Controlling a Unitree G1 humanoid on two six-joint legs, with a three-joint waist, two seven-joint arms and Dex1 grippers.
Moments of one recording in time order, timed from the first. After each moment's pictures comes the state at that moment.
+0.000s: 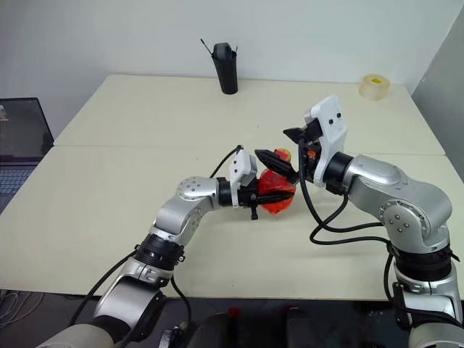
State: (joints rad) left arm -0.70 0.21 -0.25 0.24 -0.27 0.26 -1.04; right arm -0.65 -0.62 -0.03 -0.47 0.89 0.96 0.29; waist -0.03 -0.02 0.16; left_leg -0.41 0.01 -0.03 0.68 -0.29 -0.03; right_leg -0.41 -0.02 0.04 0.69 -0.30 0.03
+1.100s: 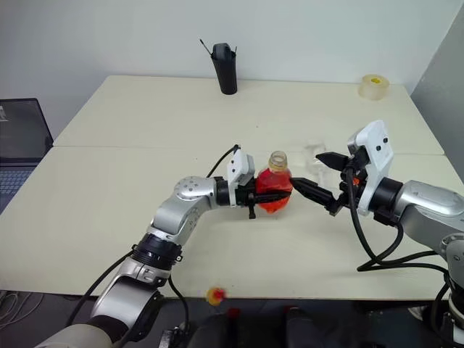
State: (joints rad) left arm -0.70 0.23 -0.24 0.27 -0.26 0.23 -1.02; right arm -0.40 -0.83 -0.28 -0.65 1.12 1.06 0.31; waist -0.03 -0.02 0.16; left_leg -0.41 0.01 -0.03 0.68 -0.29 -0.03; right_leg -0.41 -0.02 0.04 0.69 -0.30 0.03
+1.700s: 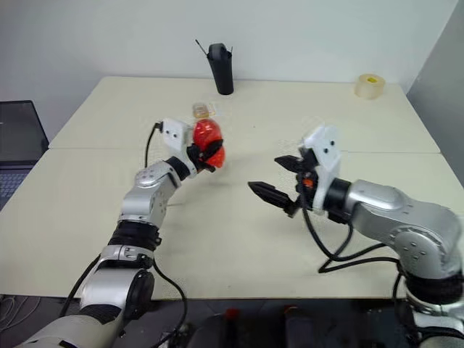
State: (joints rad) left arm -0.73 0.31 0.12 0.55 -0.19 0.14 -0.47; right arm -0.58 -0.59 0.04 -0.58 0.96 1.03 0.19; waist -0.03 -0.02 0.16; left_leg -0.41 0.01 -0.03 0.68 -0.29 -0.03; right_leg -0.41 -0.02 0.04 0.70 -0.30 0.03
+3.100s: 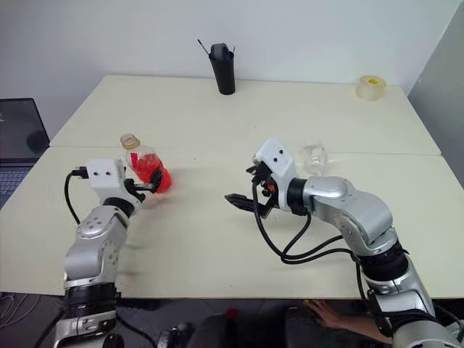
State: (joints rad) left arm -0.27 0.39 0.29 -0.07 -0.25 0.43 -0.17; right arm -0.68 -0.45 0.24 -0.38 0.57 0.97 0.54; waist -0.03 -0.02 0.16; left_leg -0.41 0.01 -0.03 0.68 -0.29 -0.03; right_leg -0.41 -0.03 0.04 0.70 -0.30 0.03
